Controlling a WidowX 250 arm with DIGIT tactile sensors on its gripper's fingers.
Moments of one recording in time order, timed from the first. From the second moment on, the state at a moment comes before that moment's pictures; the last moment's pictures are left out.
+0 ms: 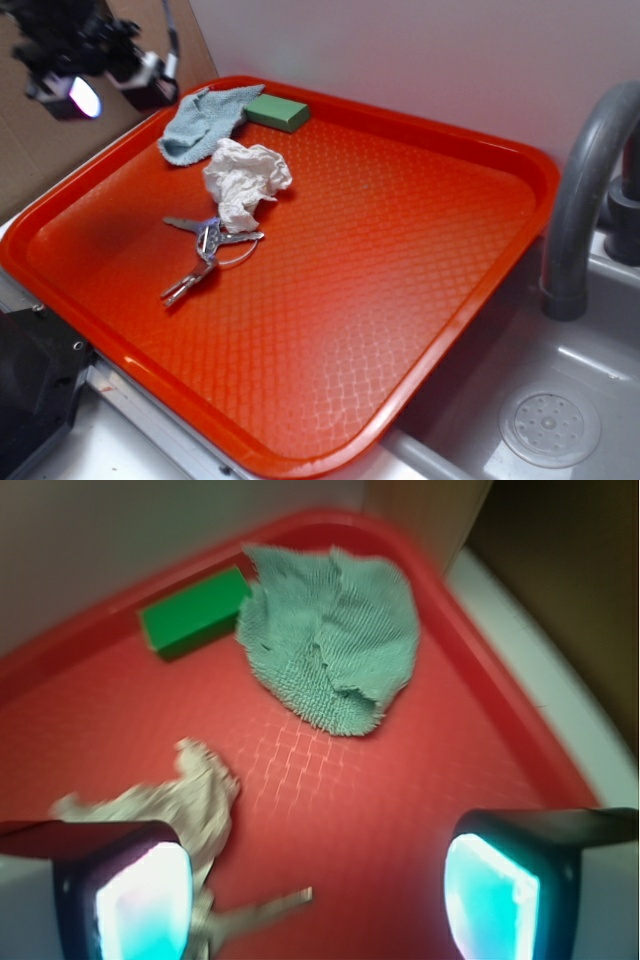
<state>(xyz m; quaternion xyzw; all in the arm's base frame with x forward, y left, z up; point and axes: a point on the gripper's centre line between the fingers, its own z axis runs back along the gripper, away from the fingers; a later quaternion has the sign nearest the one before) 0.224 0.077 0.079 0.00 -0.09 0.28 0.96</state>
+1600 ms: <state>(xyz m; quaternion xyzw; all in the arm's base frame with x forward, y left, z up) 0.276 0.124 0.021 0.04 -0.09 0.27 0.96</state>
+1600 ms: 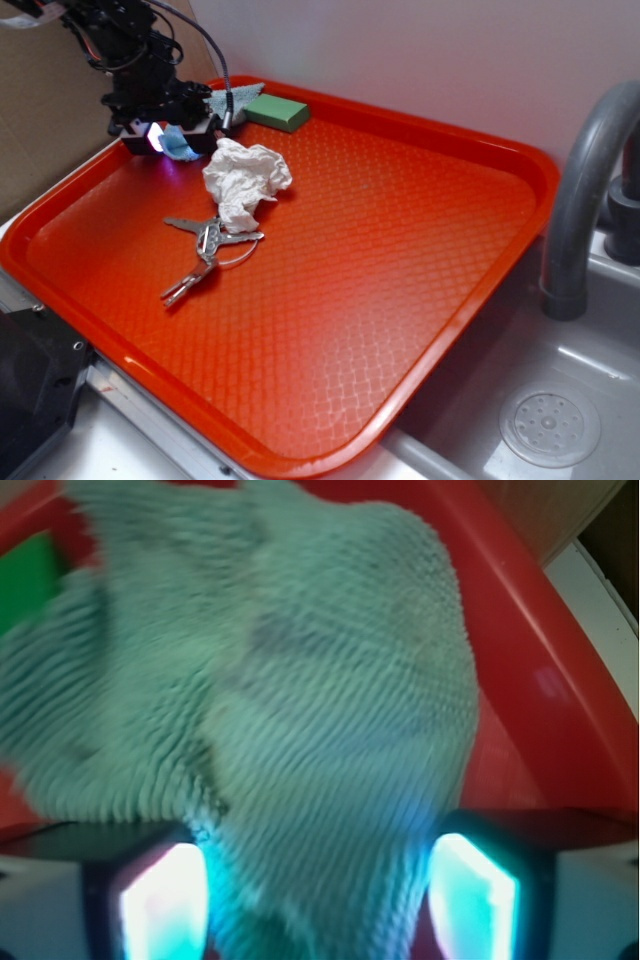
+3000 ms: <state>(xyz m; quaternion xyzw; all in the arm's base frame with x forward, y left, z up) 0.226 0.069 0.111 0.00 -0.07 0.22 0.97</state>
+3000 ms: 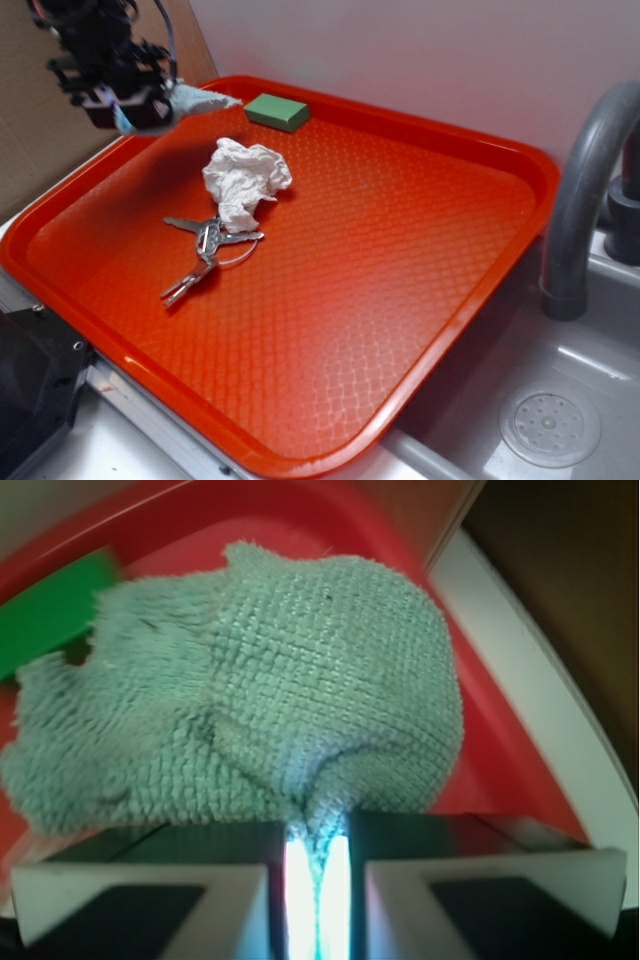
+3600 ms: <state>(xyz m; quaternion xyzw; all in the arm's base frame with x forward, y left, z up) 0.209 -0.032 0.232 -0.02 -0.04 0.08 1.00</state>
